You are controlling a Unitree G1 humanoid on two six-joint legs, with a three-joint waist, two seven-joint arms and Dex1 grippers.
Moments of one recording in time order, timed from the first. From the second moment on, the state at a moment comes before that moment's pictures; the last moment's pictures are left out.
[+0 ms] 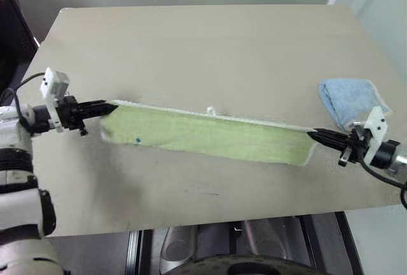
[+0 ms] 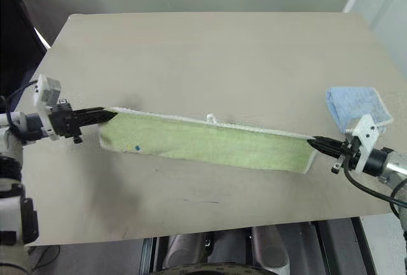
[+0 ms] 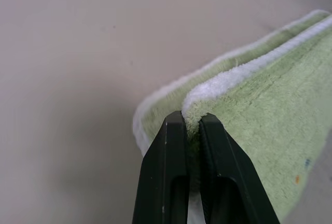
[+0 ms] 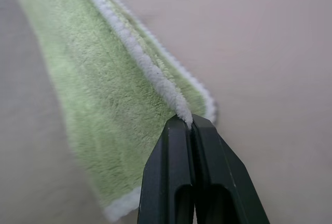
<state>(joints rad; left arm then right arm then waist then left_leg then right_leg) -0.71 0.93 0.13 0.94 -0.31 0.19 -1.44 0.00 -0.83 -0.27 -0.16 0.50 0.38 1.03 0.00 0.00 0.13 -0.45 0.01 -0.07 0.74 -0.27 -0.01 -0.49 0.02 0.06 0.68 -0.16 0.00</state>
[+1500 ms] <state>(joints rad) -0.76 0.88 0.18 1.05 -0.26 0.11 -1.41 -0.16 -0.81 -0.21 -0.03 0.44 0.31 1.08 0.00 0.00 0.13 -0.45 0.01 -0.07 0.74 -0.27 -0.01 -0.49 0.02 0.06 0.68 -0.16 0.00</state>
